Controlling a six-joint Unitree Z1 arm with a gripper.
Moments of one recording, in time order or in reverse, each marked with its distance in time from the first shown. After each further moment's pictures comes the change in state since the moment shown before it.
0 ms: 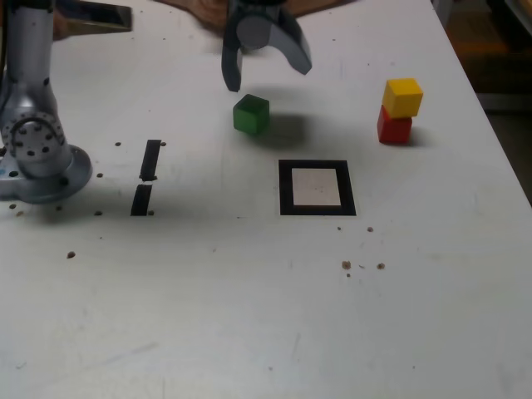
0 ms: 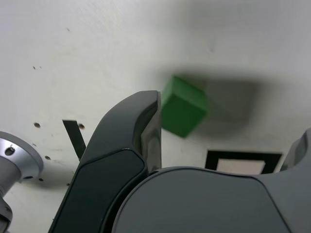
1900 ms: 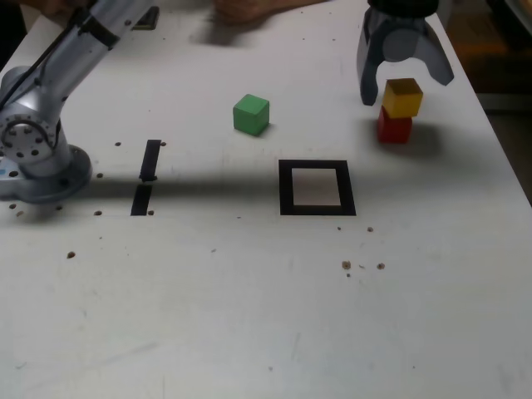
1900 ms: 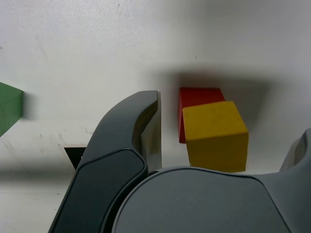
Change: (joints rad) arm -0.161 0.550 -0.942 0.352 -0.055 -0.122
